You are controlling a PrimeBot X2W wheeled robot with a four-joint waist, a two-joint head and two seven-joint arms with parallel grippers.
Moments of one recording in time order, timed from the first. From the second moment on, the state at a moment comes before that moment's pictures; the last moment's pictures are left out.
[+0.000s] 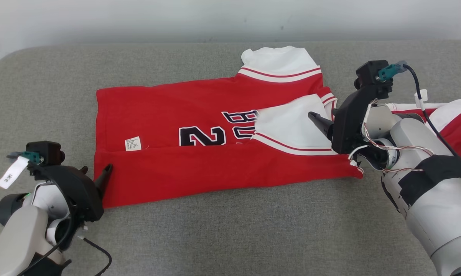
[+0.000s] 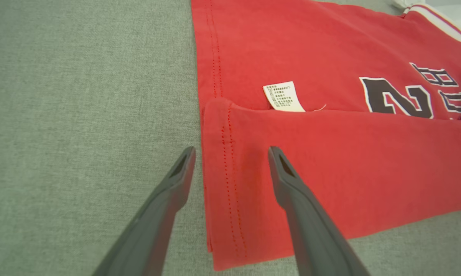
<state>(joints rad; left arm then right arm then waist) -0.58 0.28 -0.28 0.67 -0.51 -0.12 0.36 -0.88 -0.18 0.42 0.80 0.71 0.08 0.50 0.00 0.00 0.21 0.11</state>
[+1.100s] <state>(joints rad) -0.33 0.26 -0.28 0.61 -0.46 -0.10 0.00 -0.52 -0.29 0.47 0.64 0.61 0.11 0.13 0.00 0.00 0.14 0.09</state>
